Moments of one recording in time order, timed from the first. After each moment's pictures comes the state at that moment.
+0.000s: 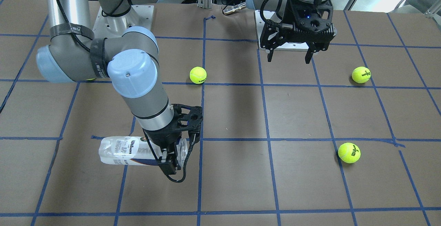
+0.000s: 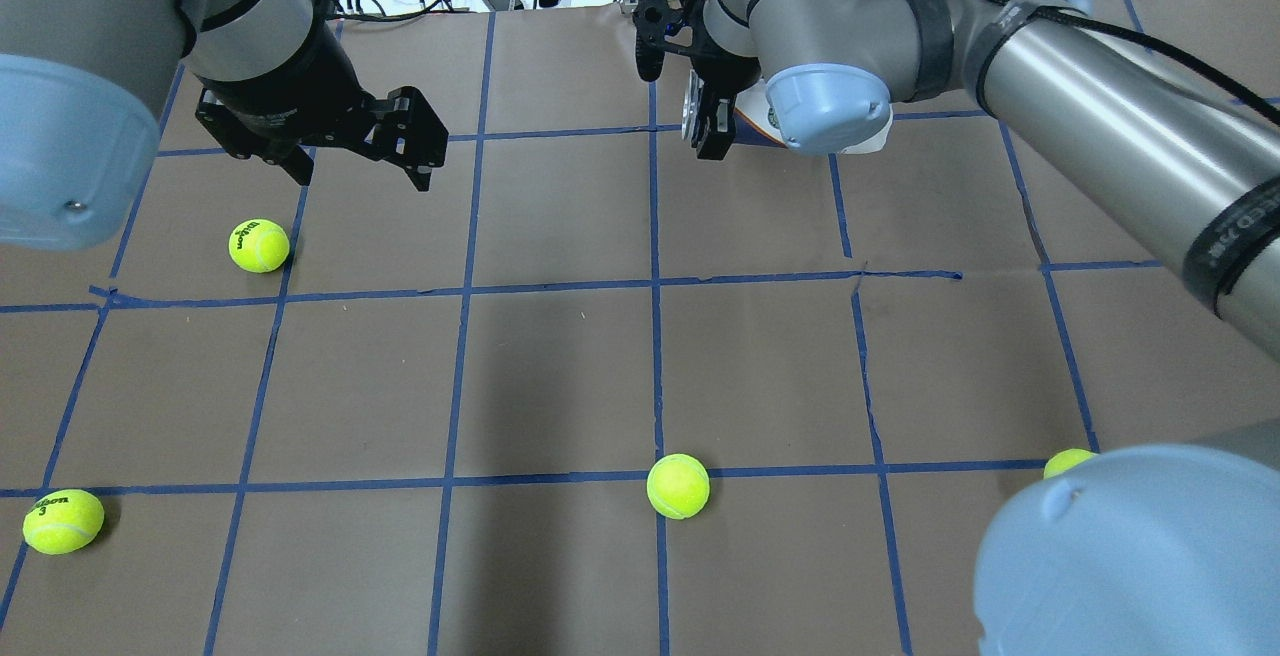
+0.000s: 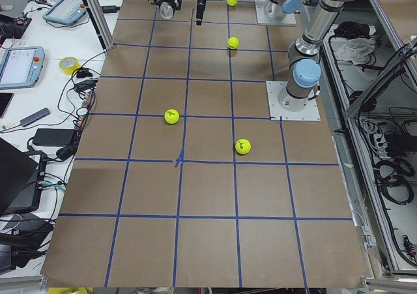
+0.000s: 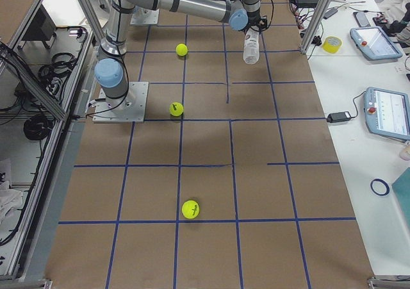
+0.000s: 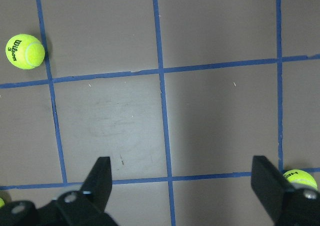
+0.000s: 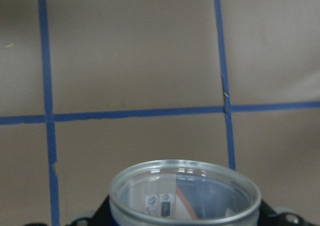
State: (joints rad) left arm -1.66 -1.51 -1.60 -1.48 1.63 -0.02; right arm 1.80 -1.10 1.48 -2.19 -1.41 -1.36
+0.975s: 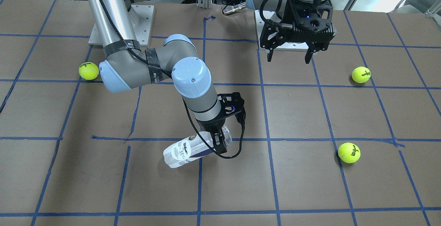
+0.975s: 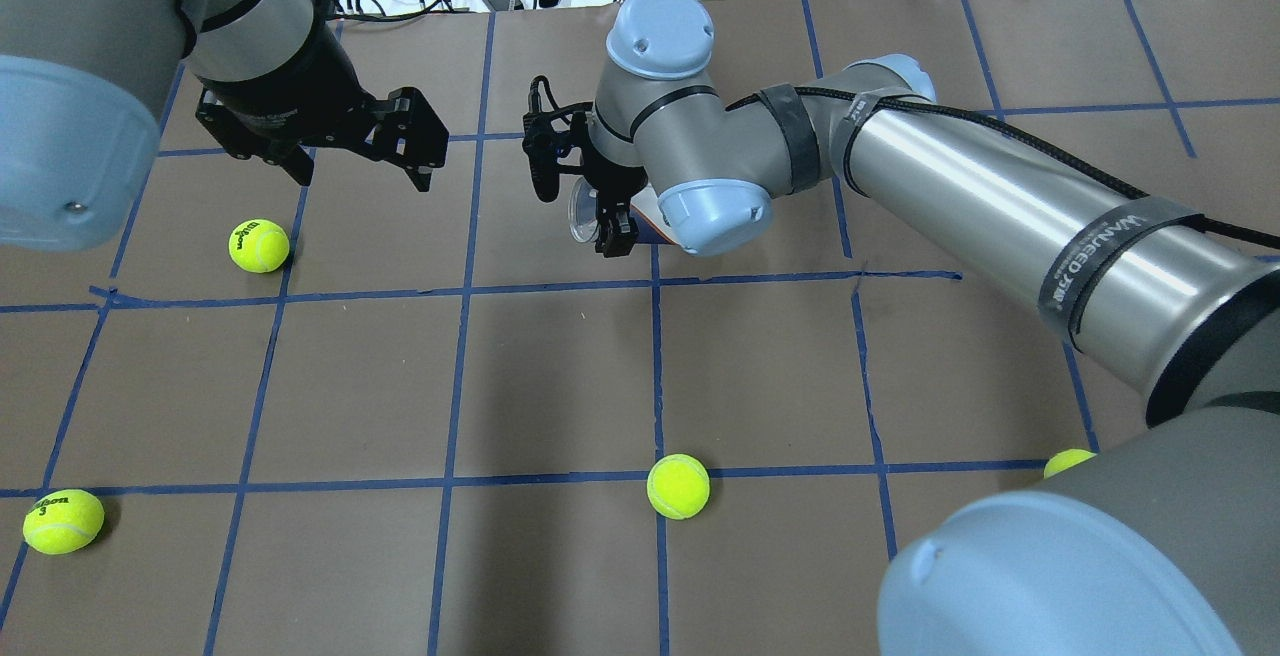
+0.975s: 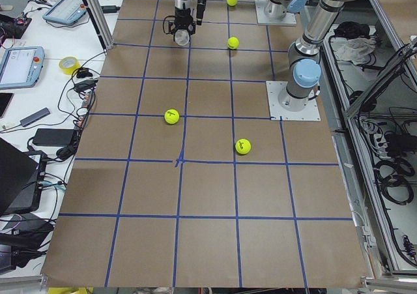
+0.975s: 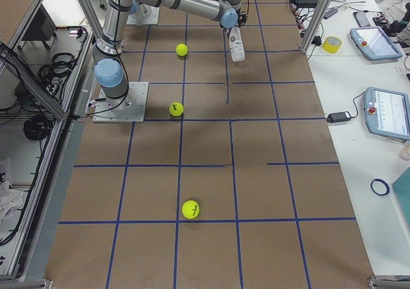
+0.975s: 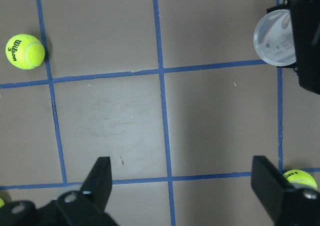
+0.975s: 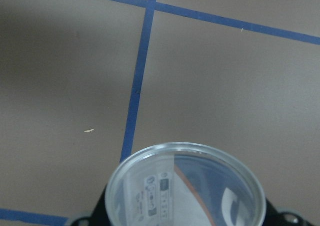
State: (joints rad) left arm -1.66 -1.51 -1.60 -1.48 1.63 -0.02; right arm 1.94 -1.03 1.54 -2.27 -1.34 -1.36
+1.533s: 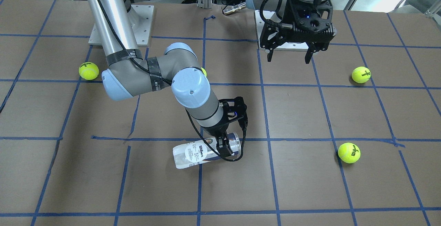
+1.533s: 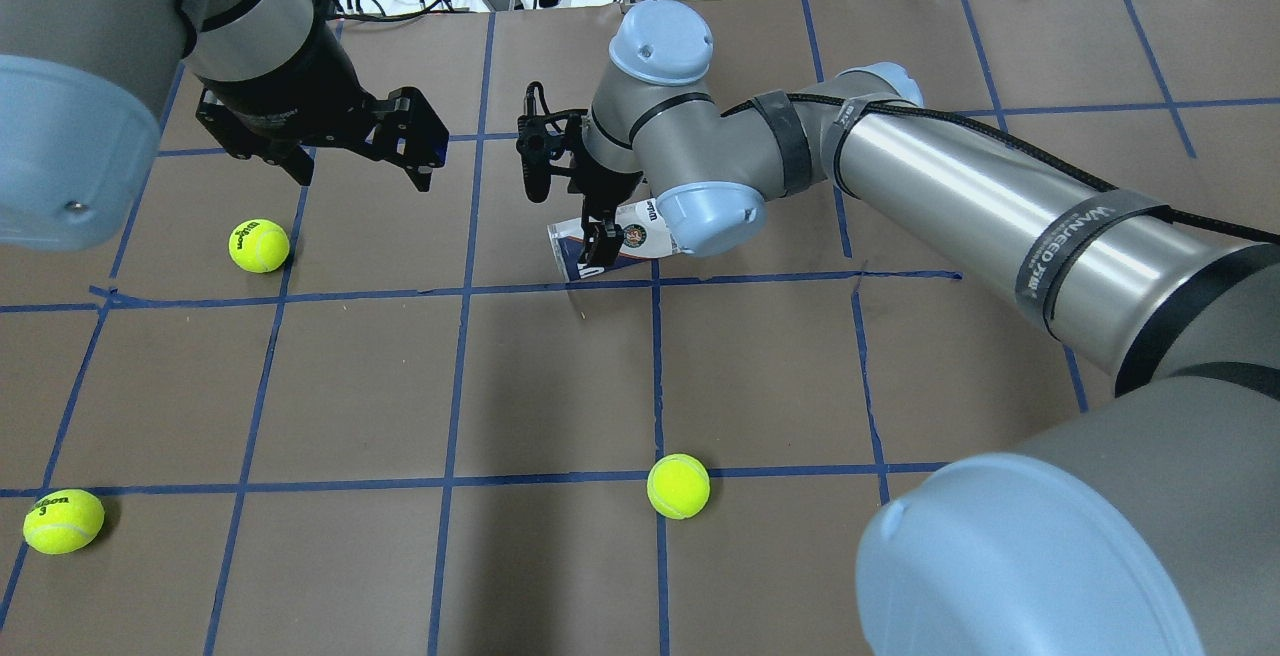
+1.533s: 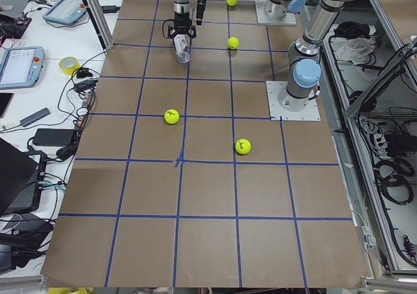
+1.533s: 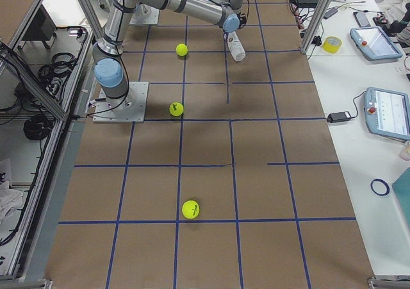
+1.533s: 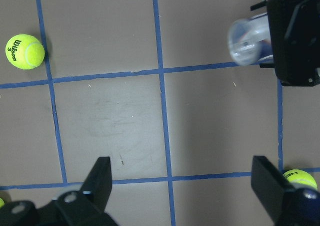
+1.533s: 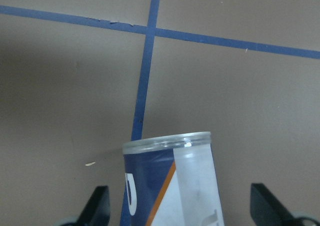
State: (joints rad) left arm -1.66 -1.51 -1.60 -1.48 1.63 -0.02; right arm 1.93 -0.99 1.52 -2.27 -1.26 -1.28
